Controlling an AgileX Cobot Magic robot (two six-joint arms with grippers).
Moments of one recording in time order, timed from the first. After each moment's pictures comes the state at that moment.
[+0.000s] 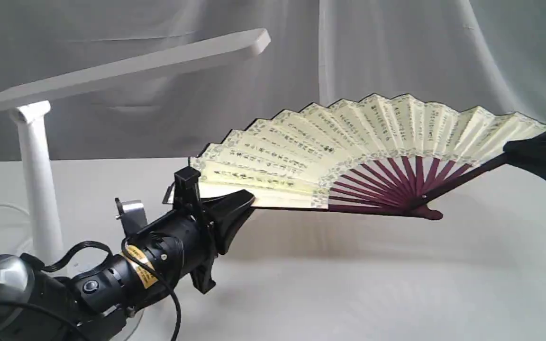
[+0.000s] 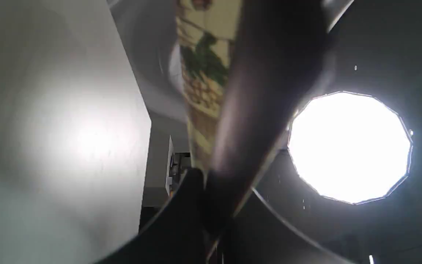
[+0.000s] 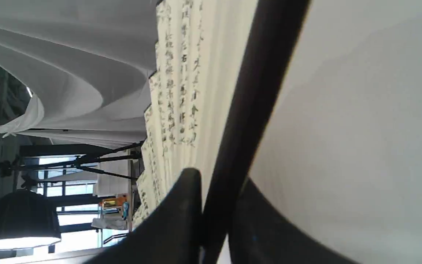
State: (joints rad) left arm -0.44 2.09 -0.81 0.31 -1.18 -1.74; right arm -0.49 2.15 -1.39 1.49 1.15 -0.73
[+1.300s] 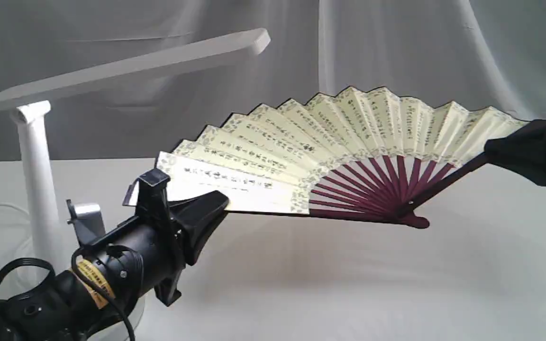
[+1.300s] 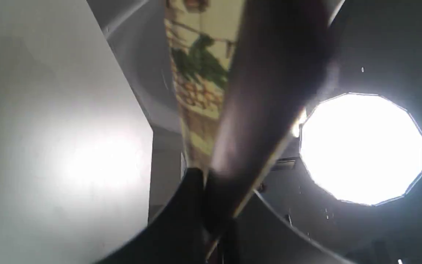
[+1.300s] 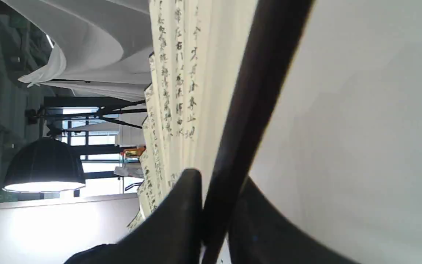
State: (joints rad) left arm -0.47 1.86 -0.59 0.23 -1.15 -1.61; right arm -0.43 2.14 -1.39 1.46 1.26 -0.71
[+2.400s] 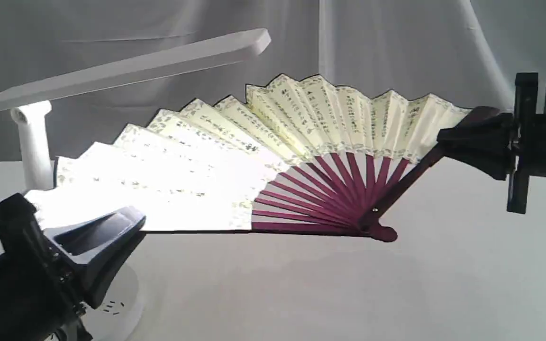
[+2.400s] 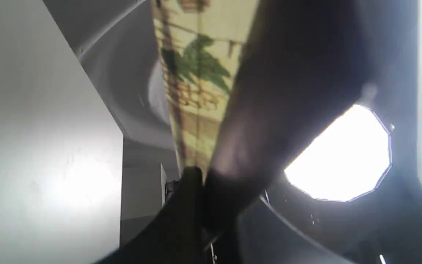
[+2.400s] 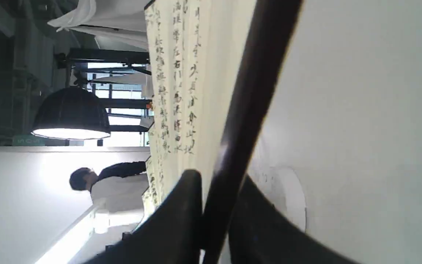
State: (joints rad) left arm -0.47 1.35 -0.23 0.21 -1.09 -1.59; right arm -0.29 1.93 -1.19 1.54 1.28 -0.73
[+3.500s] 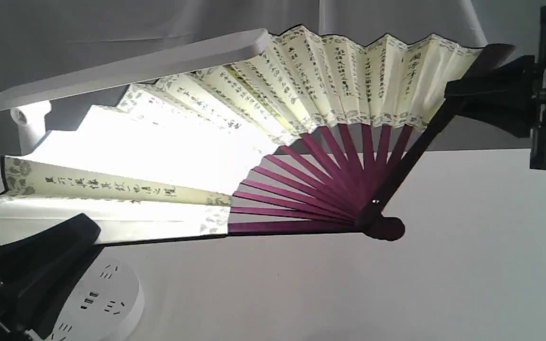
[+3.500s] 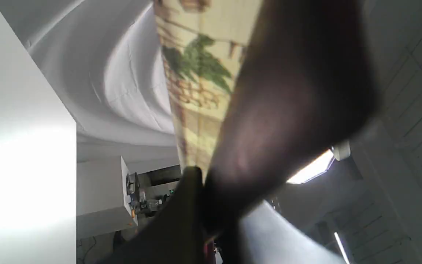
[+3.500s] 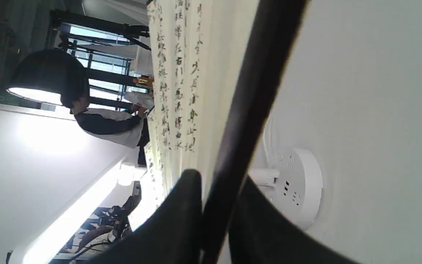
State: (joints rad) left arm -0.47 1.14 -0.13 0.24 -1.09 -1.63; right arm -0.28 1.69 -1.19 1.44 1.30 -0.64
